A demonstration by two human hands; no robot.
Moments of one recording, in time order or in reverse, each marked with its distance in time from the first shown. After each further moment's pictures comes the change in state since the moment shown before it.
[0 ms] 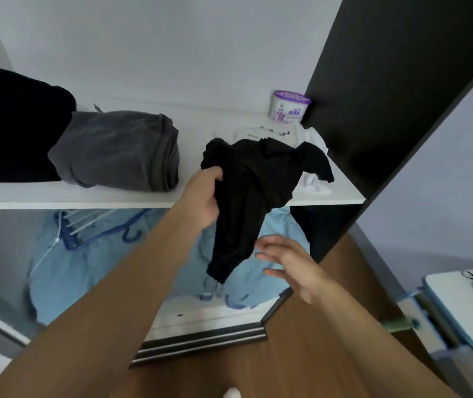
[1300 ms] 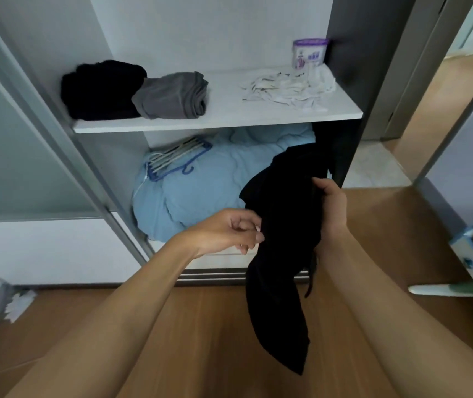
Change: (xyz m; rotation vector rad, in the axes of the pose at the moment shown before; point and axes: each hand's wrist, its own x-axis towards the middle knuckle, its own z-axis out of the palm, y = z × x) left_hand -0.331 -0.196 0.014 0.976 -0.381 0.059; right_hand -0.243 0.092 -0.064 0.930 -0.076 -0.068
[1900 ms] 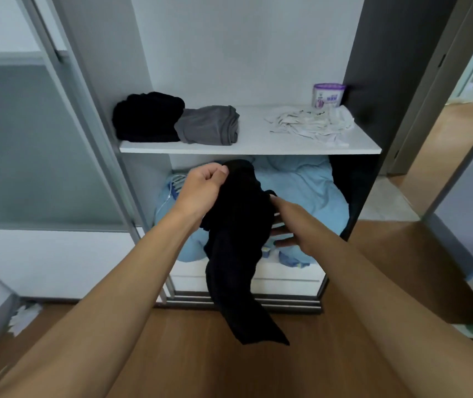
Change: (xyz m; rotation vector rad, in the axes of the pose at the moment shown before) left_hand -0.063 0.050 -0.091 -0.007 0.786 0.197; right_hand -0.021 0.041 0.105 -0.927 -0.085 0.145
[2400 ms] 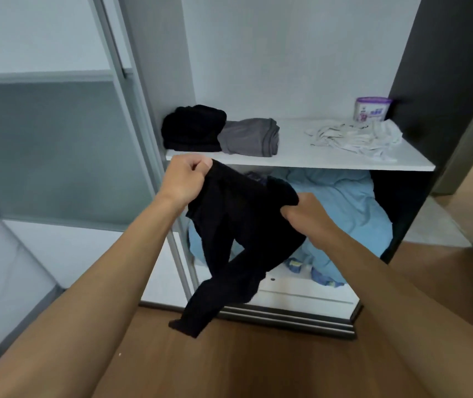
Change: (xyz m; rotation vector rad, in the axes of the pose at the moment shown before) left_hand 0.019 0.002 -0.124 0.389 0.238 0.130; right_hand 0.025 -0.030 0.065 -0.292 0.128 -0.432
